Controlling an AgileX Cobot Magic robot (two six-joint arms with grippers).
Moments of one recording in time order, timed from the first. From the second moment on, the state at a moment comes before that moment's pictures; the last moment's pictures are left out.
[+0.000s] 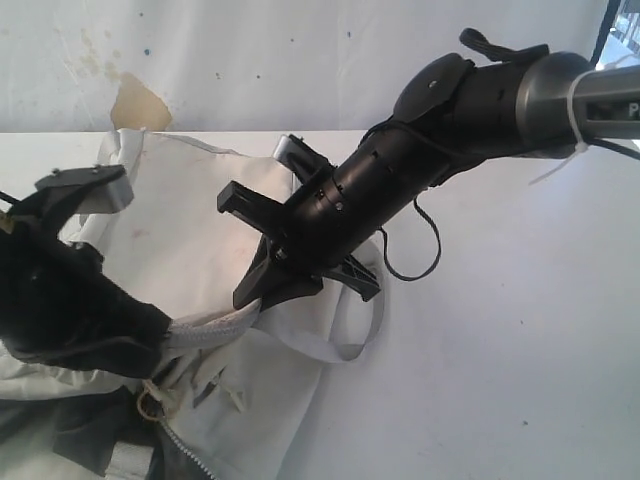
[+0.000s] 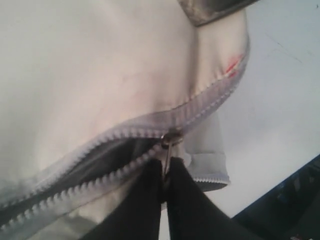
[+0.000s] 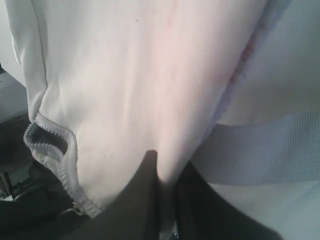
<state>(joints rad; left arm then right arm) -0.51 1.28 -0.85 -0.42 0.95 0.11 0.55 1.91 -1.35 0.91 1.03 -0.10</state>
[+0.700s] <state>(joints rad) -0.14 1.20 -0.85 -0.34 1.16 0.16 0.52 1.91 -1.35 0.88 0.91 -0.11</state>
